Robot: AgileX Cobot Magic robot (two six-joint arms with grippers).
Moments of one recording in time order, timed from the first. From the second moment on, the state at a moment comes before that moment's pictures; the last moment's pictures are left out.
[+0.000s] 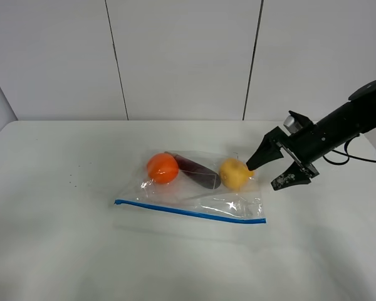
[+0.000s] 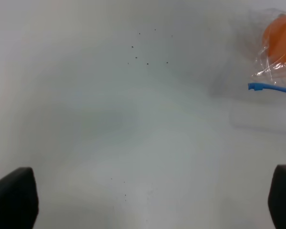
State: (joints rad) left arm 0.07 -0.01 -0.49 0.01 1.05 0.02; right arm -0.06 1.99 -1.25 0.85 1.19 -0.61
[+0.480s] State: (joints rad) left arm 0.07 -0.01 -0.49 0.01 1.05 0.02; right arm -0.14 1.90 -1.25 0.51 1.09 -0.36
